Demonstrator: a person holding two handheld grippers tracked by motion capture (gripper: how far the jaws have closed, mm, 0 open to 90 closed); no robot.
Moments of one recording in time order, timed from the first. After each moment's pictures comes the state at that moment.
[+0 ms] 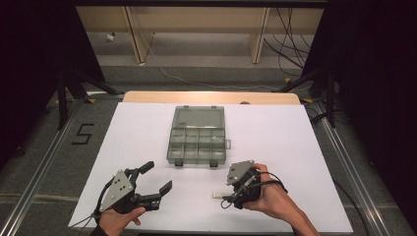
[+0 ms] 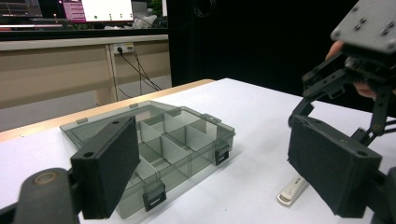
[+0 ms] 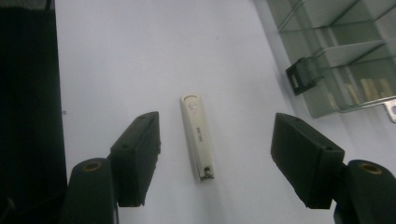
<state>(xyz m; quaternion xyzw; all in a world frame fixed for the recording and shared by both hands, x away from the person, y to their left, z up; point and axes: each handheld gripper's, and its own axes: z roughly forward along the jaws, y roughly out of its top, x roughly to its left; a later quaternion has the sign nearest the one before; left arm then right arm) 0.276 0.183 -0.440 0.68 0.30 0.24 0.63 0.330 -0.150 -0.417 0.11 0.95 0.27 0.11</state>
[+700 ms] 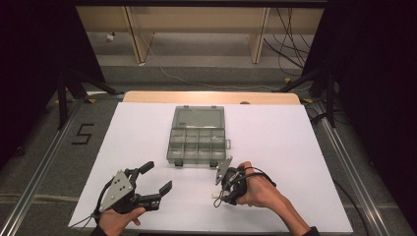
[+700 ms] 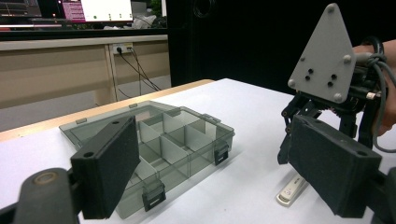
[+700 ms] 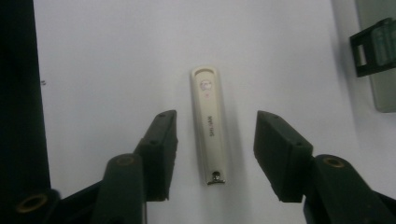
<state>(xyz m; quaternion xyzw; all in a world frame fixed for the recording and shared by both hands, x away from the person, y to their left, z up) 0.276 0.183 -0.440 0.67 0.30 0.24 0.63 0.355 -0.123 -0.444 0.08 0.98 0.16 0.04</state>
